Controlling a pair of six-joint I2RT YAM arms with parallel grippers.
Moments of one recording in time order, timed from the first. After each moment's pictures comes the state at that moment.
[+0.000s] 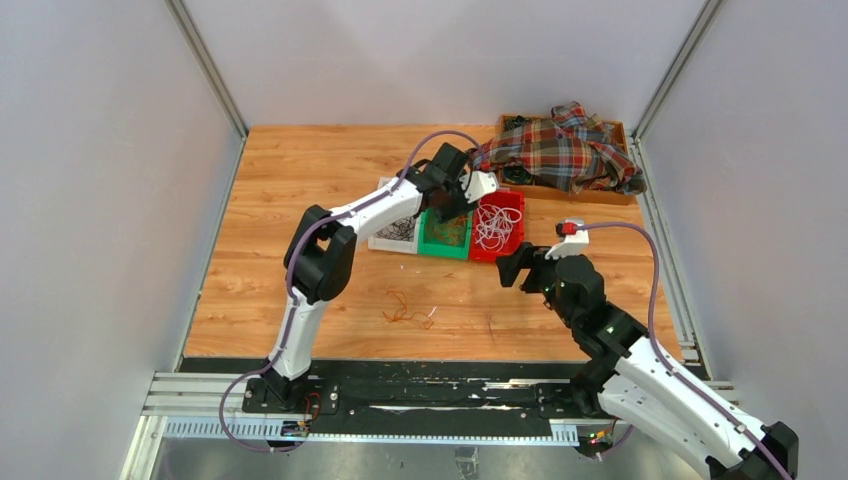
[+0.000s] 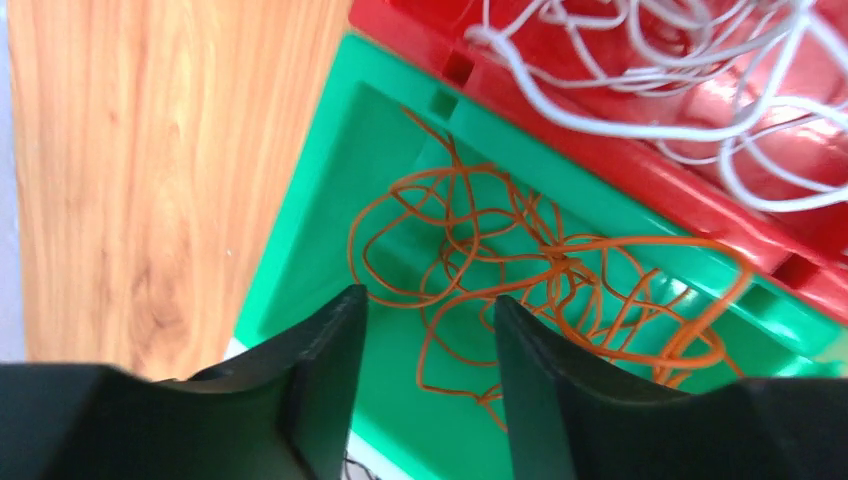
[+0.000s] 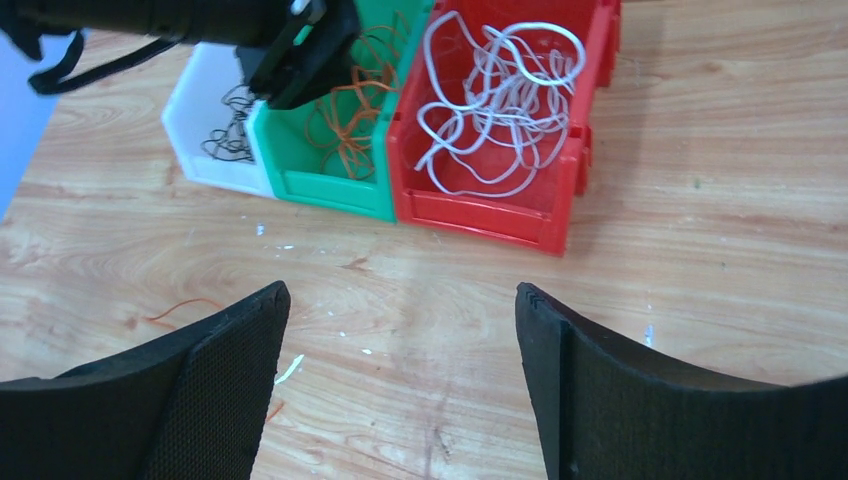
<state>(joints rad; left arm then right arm) -0.68 2.15 1.73 -0.44 -0.03 0.65 0.67 0.62 0.44 -0.14 0.33 0.50</state>
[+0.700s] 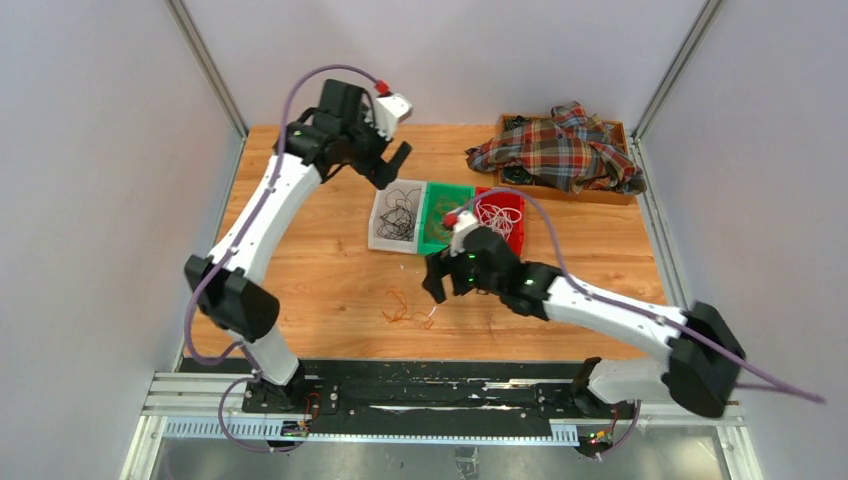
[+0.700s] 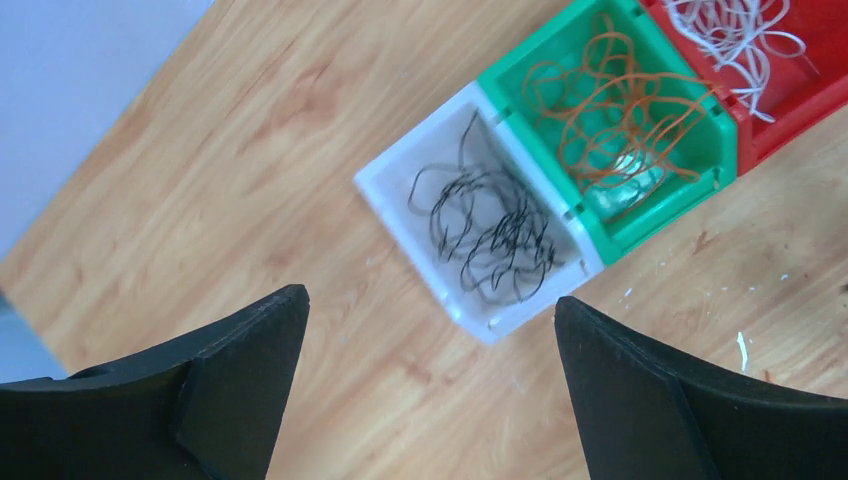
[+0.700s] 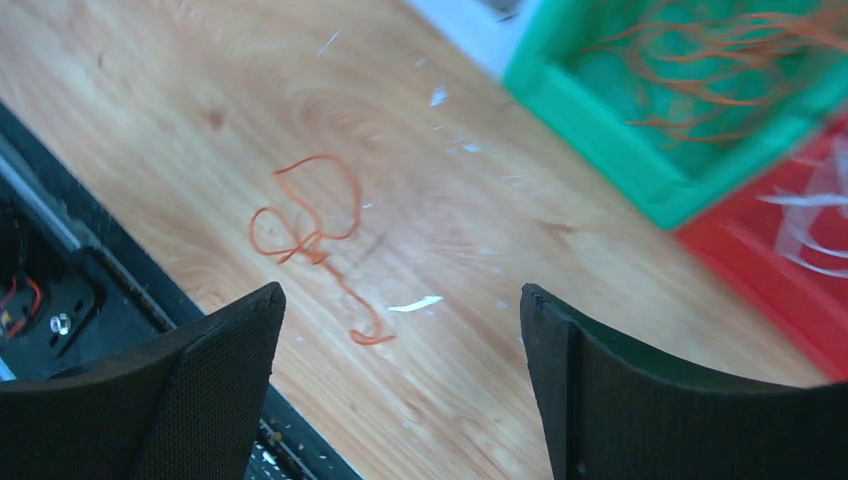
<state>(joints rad) -0.44 1.75 1.90 -0.87 0.16 0.40 0.88 1.17 0.78 -0.14 0.06 0.32</state>
